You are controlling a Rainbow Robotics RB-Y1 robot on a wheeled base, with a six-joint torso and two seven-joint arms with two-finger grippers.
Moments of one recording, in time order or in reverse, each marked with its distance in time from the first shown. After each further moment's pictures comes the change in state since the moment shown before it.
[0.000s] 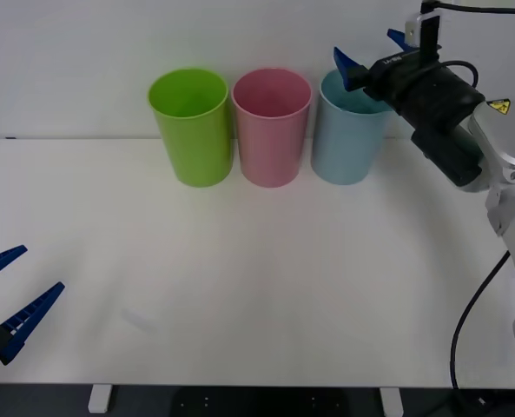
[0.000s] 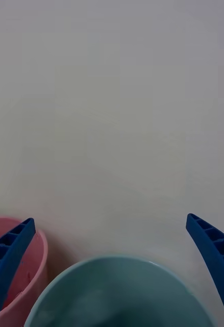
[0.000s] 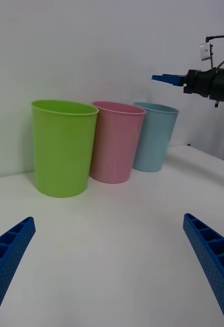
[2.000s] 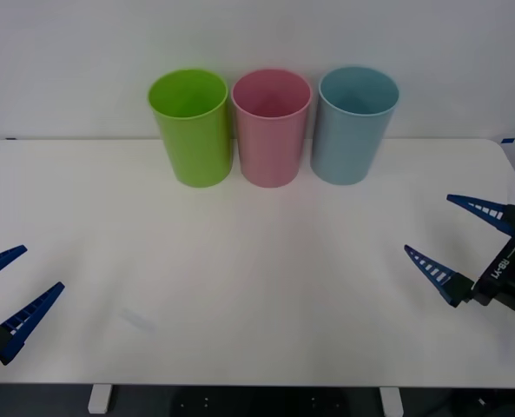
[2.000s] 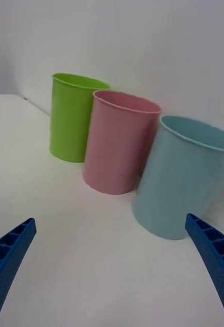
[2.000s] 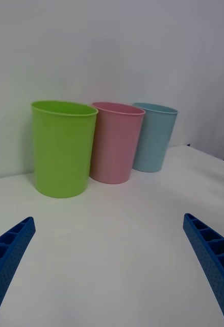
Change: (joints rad) right arm 0.964 -0.092 -0.328 -0.693 -0.133 -0.613 0.260; left arm 0.000 0.000 0.000 0.000 0.000 0.000 0.000
